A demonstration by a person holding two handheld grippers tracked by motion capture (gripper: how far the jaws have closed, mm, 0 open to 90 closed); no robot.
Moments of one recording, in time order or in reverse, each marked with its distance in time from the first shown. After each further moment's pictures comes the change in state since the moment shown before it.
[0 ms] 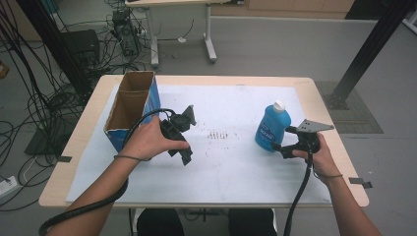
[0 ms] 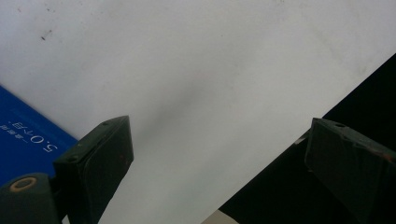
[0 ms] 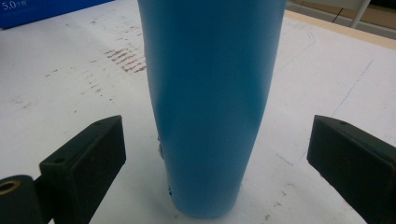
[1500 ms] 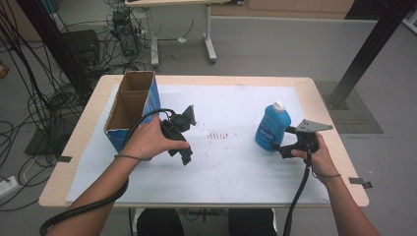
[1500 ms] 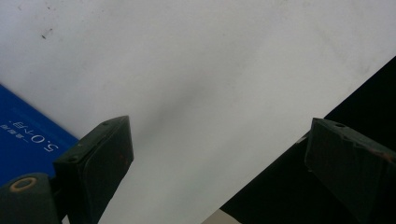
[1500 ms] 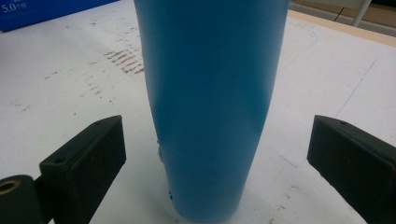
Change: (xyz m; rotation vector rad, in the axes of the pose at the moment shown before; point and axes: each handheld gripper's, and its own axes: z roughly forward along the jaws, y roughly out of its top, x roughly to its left) left arm 0.001 0.002 0.002 0.010 0.001 -0.003; right arm 0.000 -0.002 0.004 -0.004 0.007 0.010
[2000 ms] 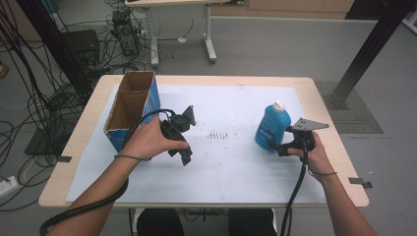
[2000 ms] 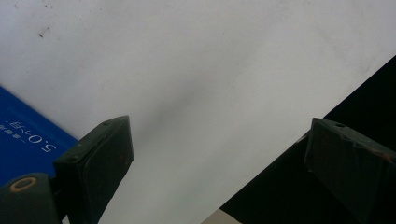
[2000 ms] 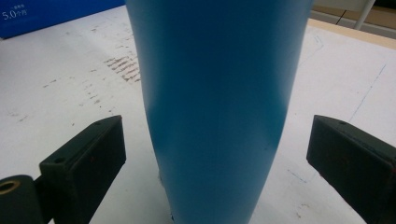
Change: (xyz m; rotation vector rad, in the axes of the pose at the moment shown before) left arm 0.002 -0.001 0.000 0.000 -0.004 -0.005; right arm -0.001 0.001 0.011 -0.013 0.010 0.008
